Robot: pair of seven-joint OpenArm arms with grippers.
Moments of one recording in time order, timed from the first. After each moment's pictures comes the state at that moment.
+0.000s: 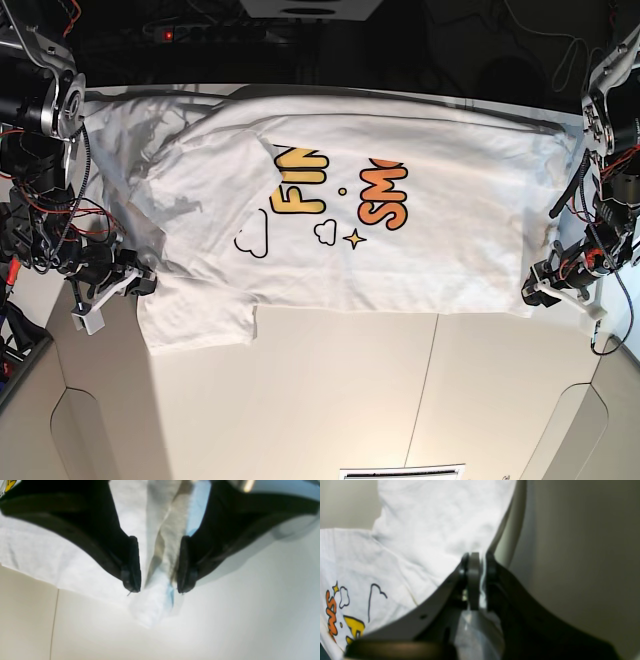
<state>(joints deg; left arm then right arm) -28.5 -26.7 -11.6 23.5 -24.6 -27.7 22.3 27.2 17.2 10.2 29.1 19.8 33.4 -33.1</state>
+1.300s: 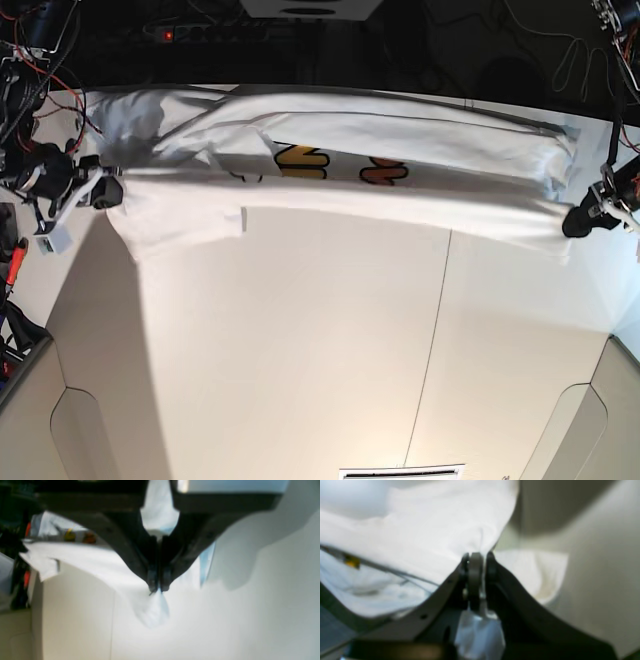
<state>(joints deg) 1.5 -29.8 -33.5 56.8 -57.0 -38.8 55.1 -5.1 16.7 24.2 85.4 35.4 31.9 -67.8</state>
